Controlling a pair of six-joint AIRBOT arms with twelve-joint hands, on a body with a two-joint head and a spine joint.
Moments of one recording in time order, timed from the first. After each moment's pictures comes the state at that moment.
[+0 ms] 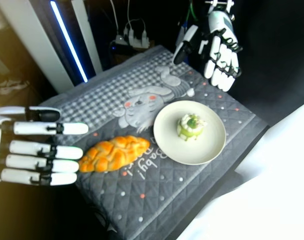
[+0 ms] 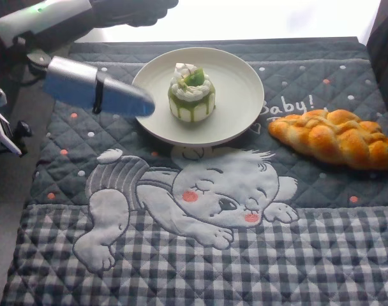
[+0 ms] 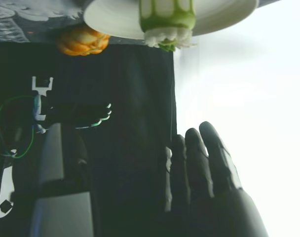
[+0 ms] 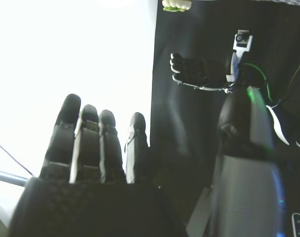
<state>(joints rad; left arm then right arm) 0.45 -1.04 1.37 0.42 -0.78 0.21 -0.94 -0.84 1.27 0.07 1.38 -0.18</state>
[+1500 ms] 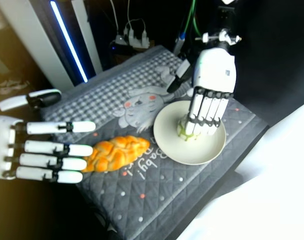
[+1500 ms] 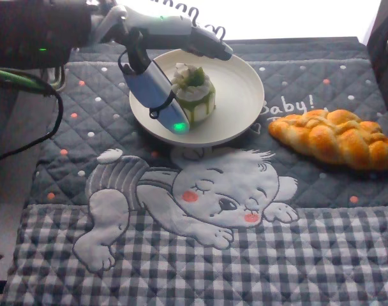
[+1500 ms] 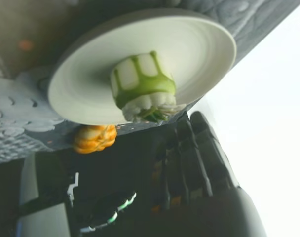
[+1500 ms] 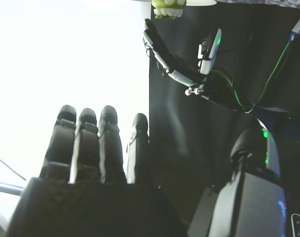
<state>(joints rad) 0.13 -1.35 1.63 1.75 -0.41 -0.52 -0.94 -0.89 1.28 0.06 1.37 -0.18</state>
